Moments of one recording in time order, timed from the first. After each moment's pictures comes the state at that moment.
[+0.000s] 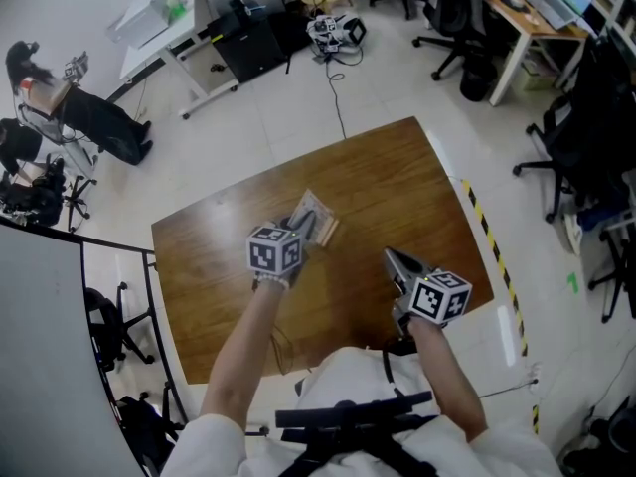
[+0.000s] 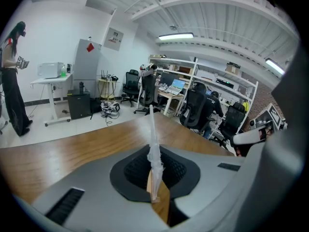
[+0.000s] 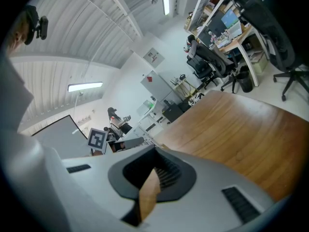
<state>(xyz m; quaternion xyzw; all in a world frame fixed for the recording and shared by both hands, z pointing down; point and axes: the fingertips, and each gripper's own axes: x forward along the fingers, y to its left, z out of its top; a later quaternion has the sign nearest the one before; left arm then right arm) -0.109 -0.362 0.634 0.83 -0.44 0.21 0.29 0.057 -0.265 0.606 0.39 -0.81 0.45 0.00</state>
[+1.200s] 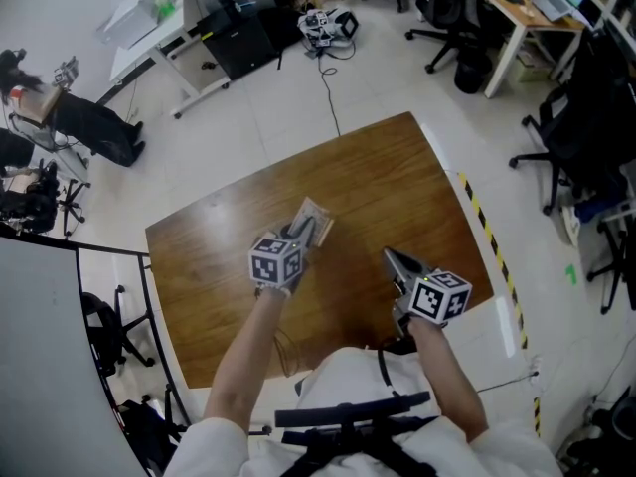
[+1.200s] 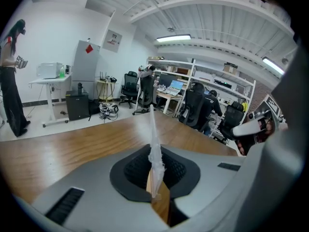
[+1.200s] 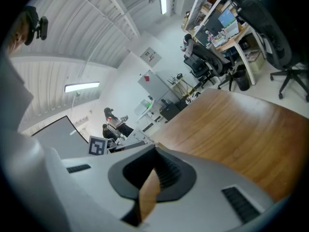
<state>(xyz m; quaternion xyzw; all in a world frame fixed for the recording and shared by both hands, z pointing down) -0.106 -0.355 0.659 0.83 -0.43 0.20 0.28 0.060 -0.267 0.617 0.40 -0.80 0.46 0.00</state>
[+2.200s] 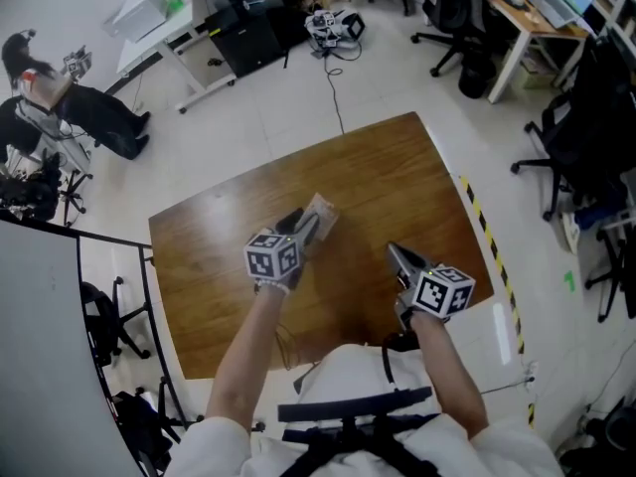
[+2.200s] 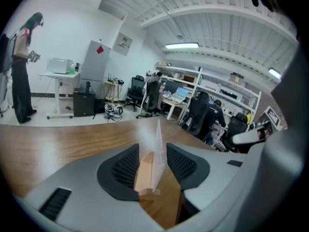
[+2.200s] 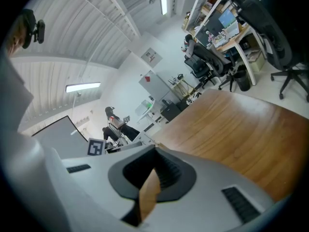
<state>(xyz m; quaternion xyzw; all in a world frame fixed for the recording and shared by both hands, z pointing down) -0.119 -0.349 0.651 0.82 -0.47 0.16 0.30 0.068 -0.265 0.613 0.39 -0.80 0.46 0.00</state>
